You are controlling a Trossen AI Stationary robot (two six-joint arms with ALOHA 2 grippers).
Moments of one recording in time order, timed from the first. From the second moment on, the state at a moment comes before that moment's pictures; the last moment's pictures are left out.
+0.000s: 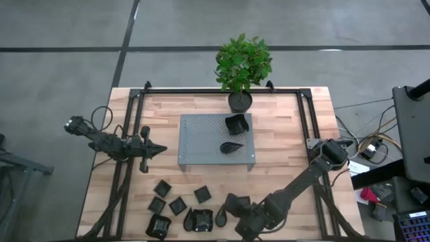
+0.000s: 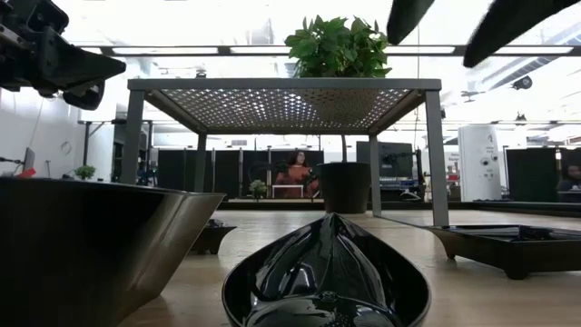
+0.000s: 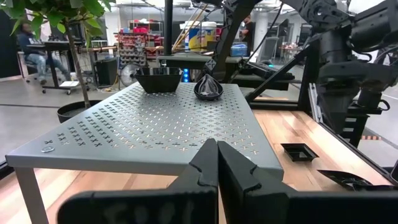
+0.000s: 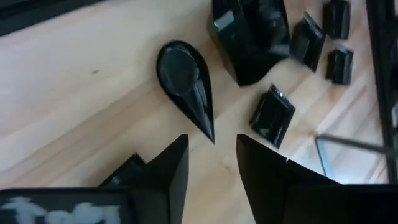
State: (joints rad) left arm -0.49 0.04 0.05 -0.04 -0.56 -0.03; right arm 0.70 2.02 1.57 -0.64 0.38 -0.48
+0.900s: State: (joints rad) left arm -0.49 0.04 0.05 -0.04 -0.56 -0.03; right arm 0.63 2.07 1.38 -0.26 0.18 -0.84
